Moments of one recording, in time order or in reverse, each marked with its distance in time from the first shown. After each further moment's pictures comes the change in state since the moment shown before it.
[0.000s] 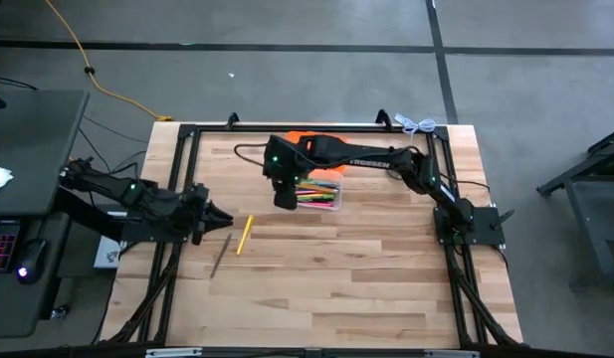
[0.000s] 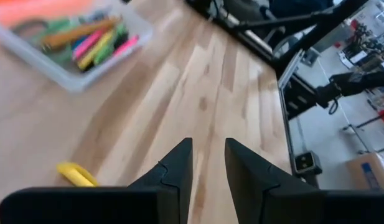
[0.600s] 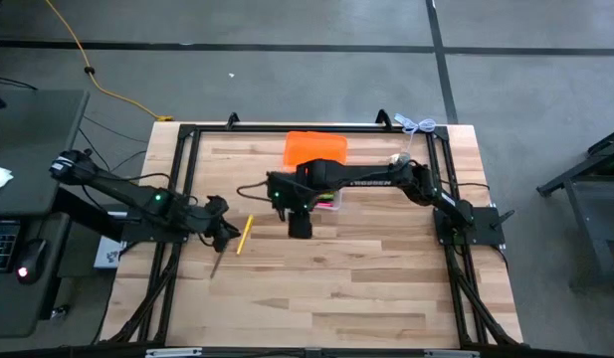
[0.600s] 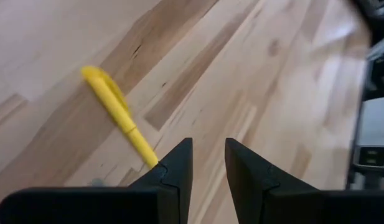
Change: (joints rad) left arm 0.000 0.371 0.001 0.014 0.056 -0.307; right arm 0.142 0.000 0.000 -0.270 0.003 0.088
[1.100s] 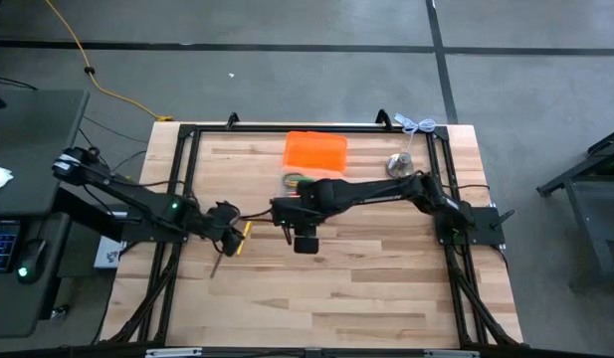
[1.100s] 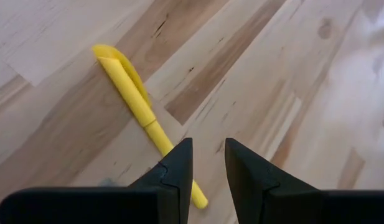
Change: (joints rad) left arm 0.000 0.235 0.000 0.085 -0.010 -0.035; right arm 0.128 -0.048 0.000 -0.074 0.237 0.097
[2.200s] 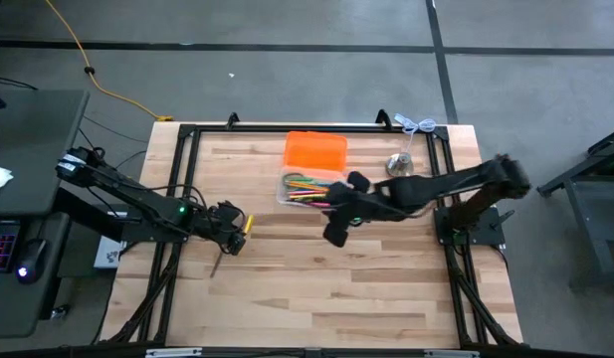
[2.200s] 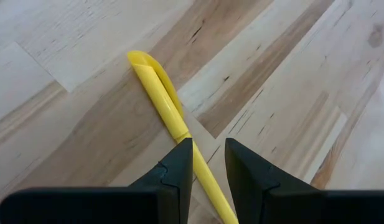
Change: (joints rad) left arm 0.000 0.106 0.000 0.012 -0.083 -0.027; right arm 0.083 -0.662 -0.825 0.573 0.232 0.377
